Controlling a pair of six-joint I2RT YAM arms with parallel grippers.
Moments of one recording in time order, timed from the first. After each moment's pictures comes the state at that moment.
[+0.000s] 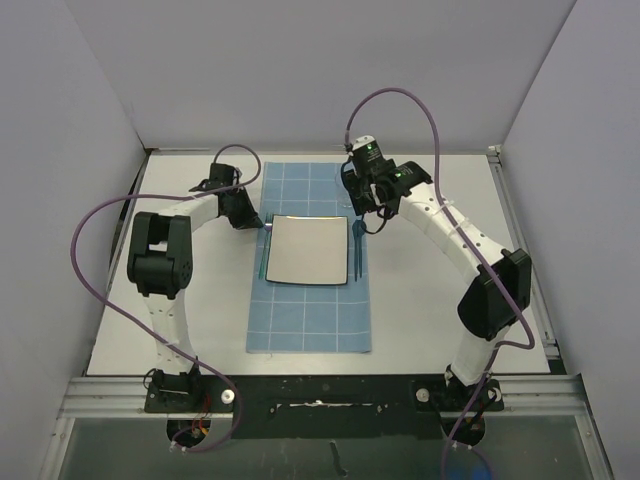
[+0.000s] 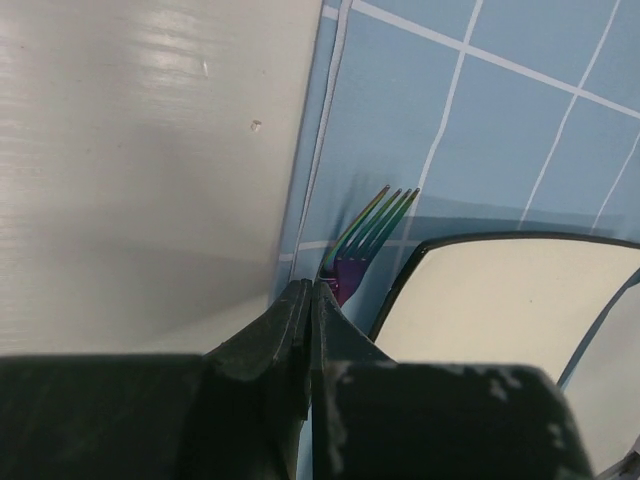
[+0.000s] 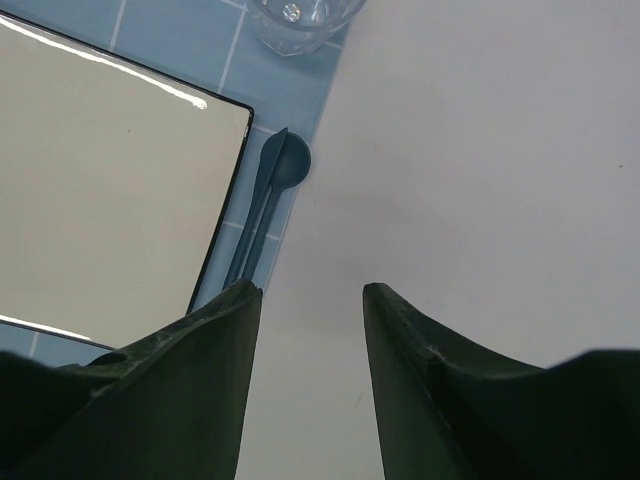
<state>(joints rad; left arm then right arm) -0.15 2.09 1.45 -0.35 0.28 -0.57 0.57 1.77 1.74 -0.87 0.31 0.08</state>
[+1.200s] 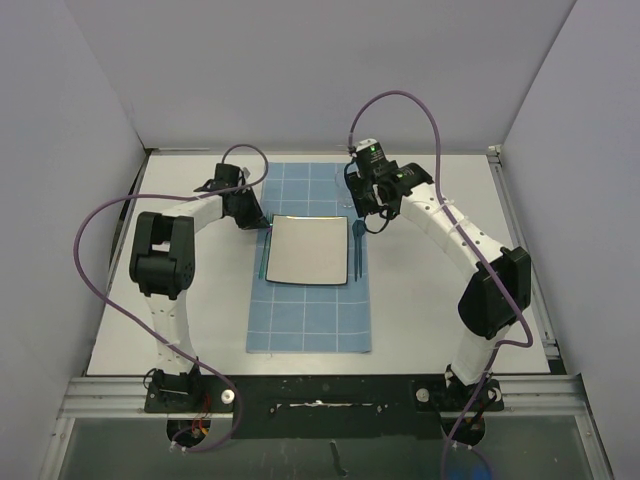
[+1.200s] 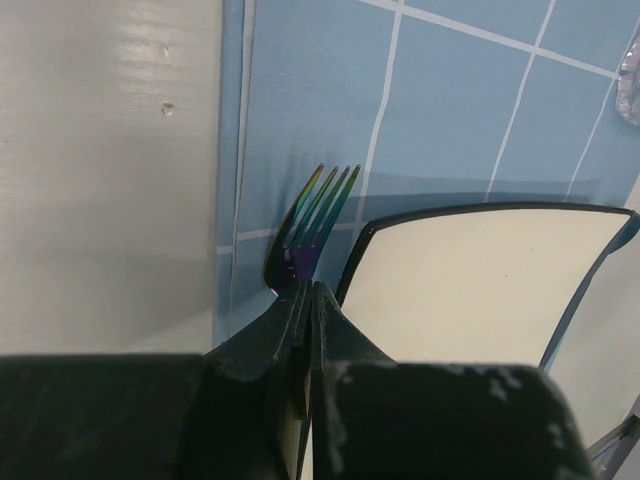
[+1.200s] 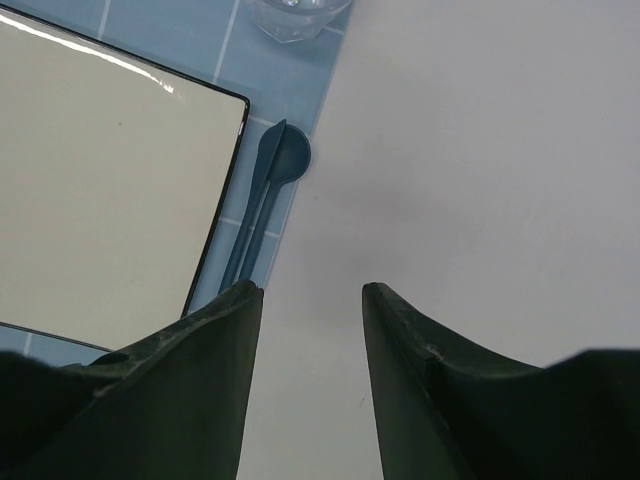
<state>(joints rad) -0.17 2.09 1.45 -0.35 0.32 -0.56 0.54 1.78 1.70 -0.85 0.28 0.09</state>
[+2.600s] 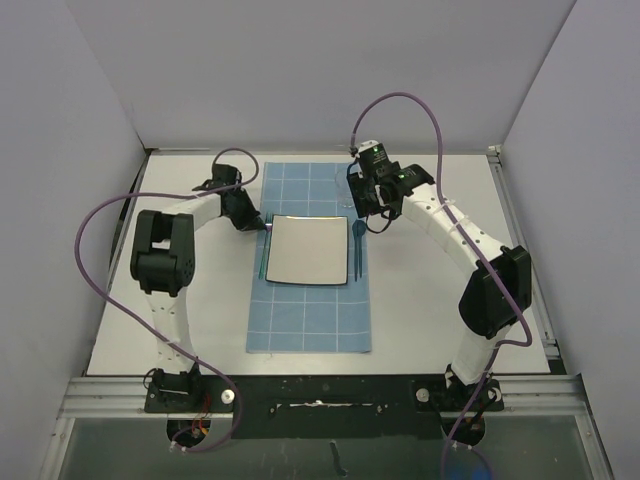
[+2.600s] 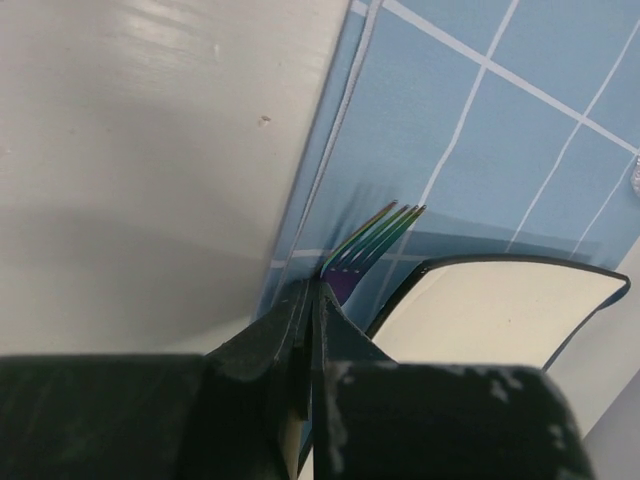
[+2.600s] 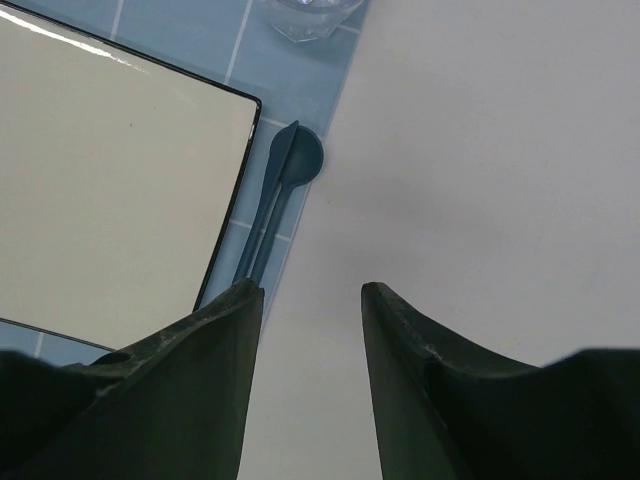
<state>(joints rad) -0.15 2.13 1.48 -0.40 0.27 -0.68 0.52 1.78 1.67 -0.81 0.23 0.09</state>
